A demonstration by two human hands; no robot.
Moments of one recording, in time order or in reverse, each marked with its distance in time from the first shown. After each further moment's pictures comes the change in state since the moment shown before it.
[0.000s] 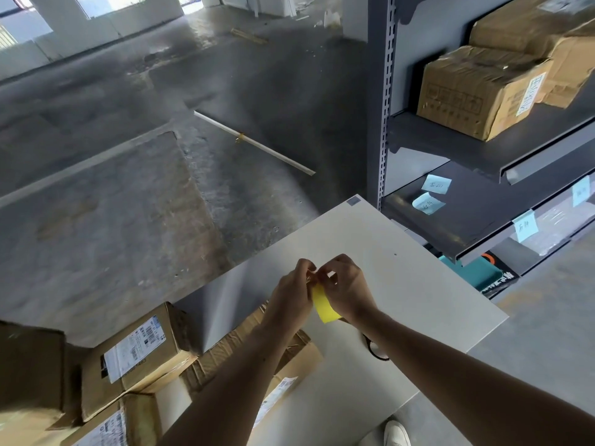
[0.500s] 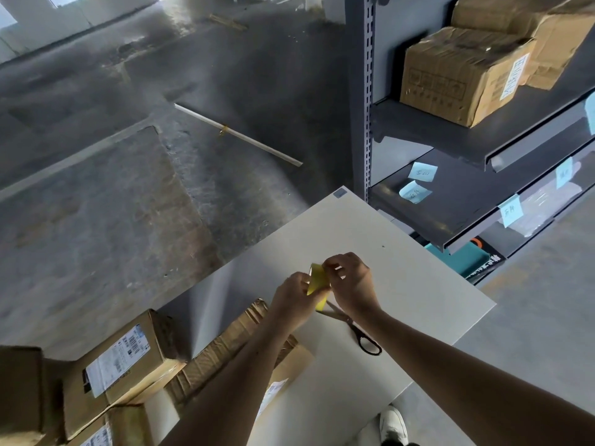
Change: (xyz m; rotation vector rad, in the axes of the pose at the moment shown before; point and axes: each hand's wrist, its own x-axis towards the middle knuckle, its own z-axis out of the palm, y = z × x) left_hand 0.021 0.003 0.029 -0.113 -0.213 -0.257; right_hand 0.004 0.032 -0.011 0.034 0.177 0.032
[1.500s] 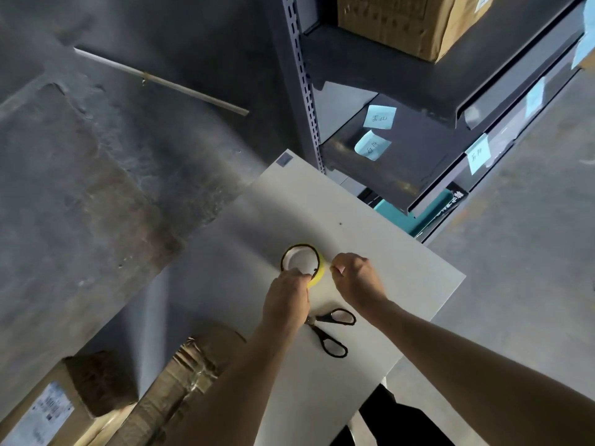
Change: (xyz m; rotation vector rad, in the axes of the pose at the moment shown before) left_hand 0.081 0.006 0.103 0.505 -0.024 0.374; right_hand 0.033 0.130 -0.032 -0.309 -0.115 0.238
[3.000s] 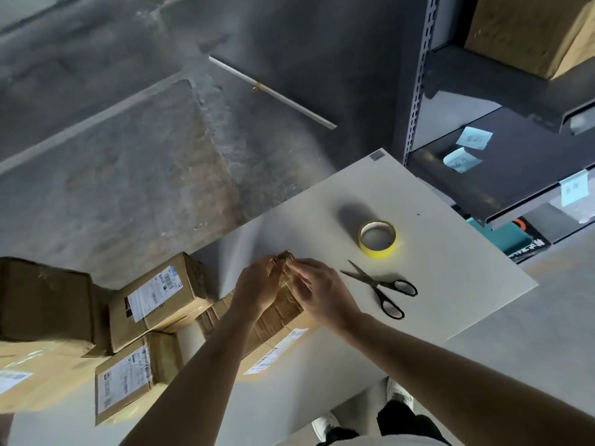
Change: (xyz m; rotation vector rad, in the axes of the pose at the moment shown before) left_hand -0.171 -0.108 -0.081 -0.334 0.209 -0.505; right_hand -0.138 -0.151 0.070 0.320 -0.083 -0.731
